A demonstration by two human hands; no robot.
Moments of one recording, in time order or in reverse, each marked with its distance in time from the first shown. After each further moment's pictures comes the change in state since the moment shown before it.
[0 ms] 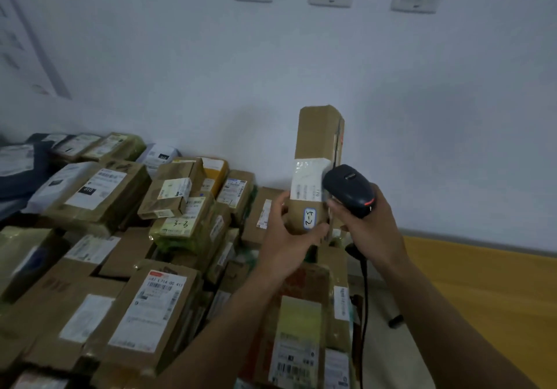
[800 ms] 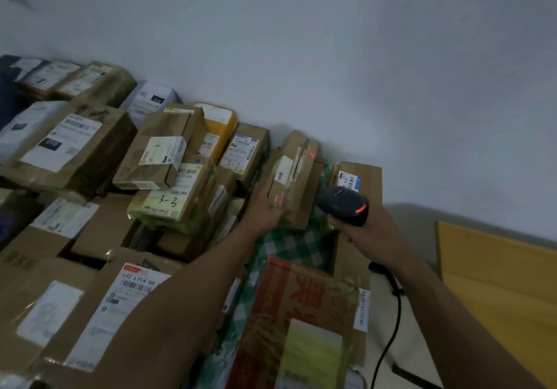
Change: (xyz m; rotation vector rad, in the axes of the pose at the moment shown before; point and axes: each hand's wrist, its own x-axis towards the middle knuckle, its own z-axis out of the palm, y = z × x) left_hand 0.150 -0.161 -0.065 0.422 -0.074 -0.265; right_hand 0.081 0.125 0.034 -0.409 -0.441 0.227
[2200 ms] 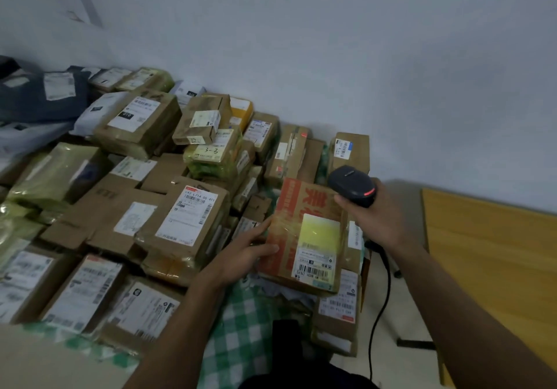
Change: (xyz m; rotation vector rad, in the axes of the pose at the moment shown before) left_hand -0.294 -0.016 -0.042 -0.205 -0.271 -0.099; right_hand -0.168 -0.020 0.028 0.196 0.229 -0.051
